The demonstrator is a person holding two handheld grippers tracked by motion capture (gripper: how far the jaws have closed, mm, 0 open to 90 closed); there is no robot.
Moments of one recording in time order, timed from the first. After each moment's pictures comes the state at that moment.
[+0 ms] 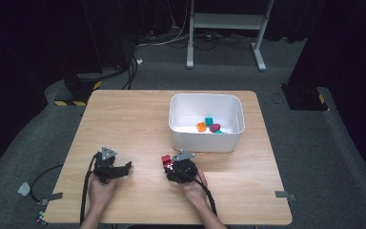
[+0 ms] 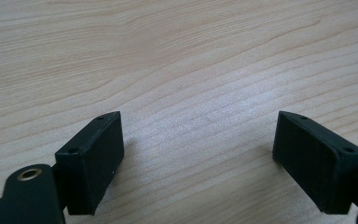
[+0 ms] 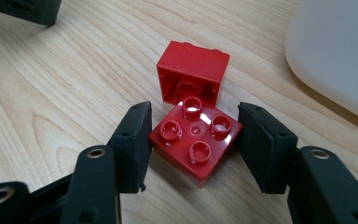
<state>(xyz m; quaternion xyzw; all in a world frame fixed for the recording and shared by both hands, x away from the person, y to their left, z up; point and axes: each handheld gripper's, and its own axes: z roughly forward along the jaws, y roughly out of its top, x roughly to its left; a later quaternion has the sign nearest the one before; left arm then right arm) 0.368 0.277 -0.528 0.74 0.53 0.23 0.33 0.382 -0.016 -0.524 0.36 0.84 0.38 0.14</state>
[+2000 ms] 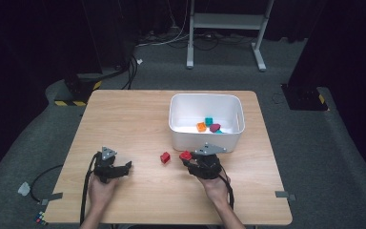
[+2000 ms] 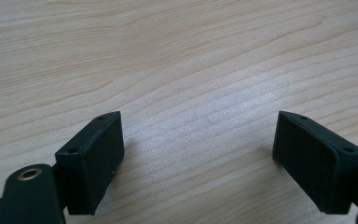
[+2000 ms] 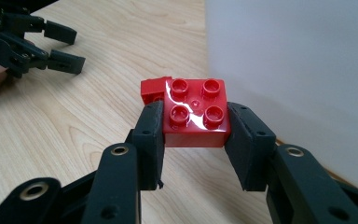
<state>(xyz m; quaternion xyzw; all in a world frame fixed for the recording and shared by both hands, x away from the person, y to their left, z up) 0.369 0.277 -0.528 0.74 0.54 0.23 0.33 0.373 -0.087 -0.464 0.37 0.81 0.44 0.13</state>
